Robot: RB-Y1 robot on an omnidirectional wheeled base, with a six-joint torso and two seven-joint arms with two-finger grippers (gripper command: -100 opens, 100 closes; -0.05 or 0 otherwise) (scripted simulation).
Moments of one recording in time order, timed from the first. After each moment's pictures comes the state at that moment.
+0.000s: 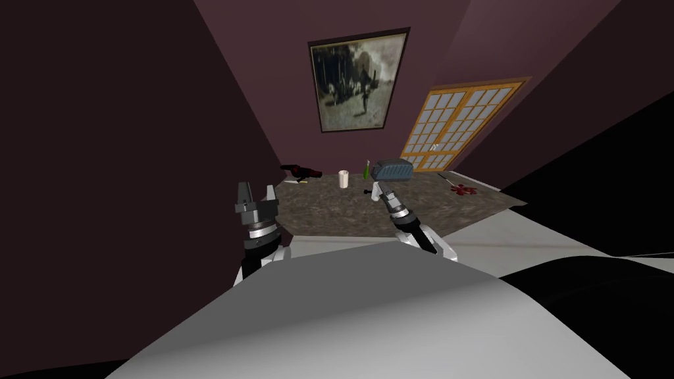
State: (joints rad) left arm 0.51 0.03 -0.06 -2.31 -0.05 -0.59 0.16; right arm 0.46 -0.42 -0.01 -2.09 0.12 -0.65 0.08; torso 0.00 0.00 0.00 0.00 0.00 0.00
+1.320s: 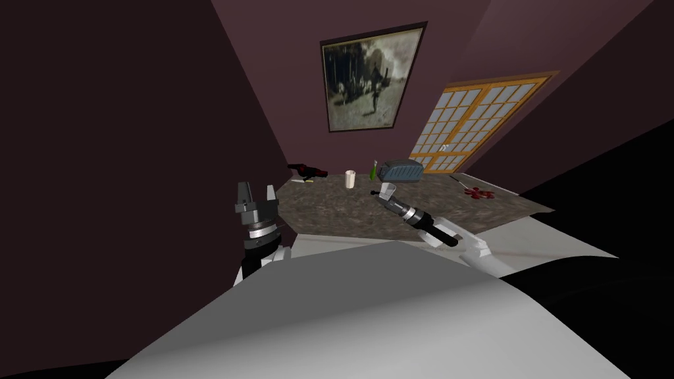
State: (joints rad) left arm 0.51 0.03 -0.06 -2.31 -0.05 -0.59 0.16; right arm 0.45 -0.83 -0.03 -1.85 0.25 -0.70 0.12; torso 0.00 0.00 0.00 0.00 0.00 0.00
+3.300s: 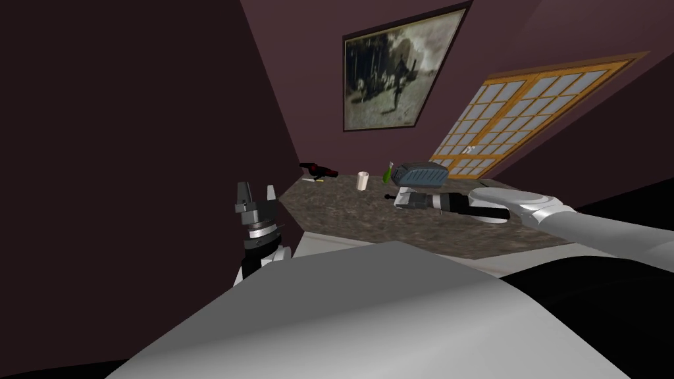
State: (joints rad) left arm 0.51 0.03 -0.06 -2.31 -0.05 -0.59 0.16; right arm 0.45 -1.45 -0.03 -1.53 0.47 -0.78 0.18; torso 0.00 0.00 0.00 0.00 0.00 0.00
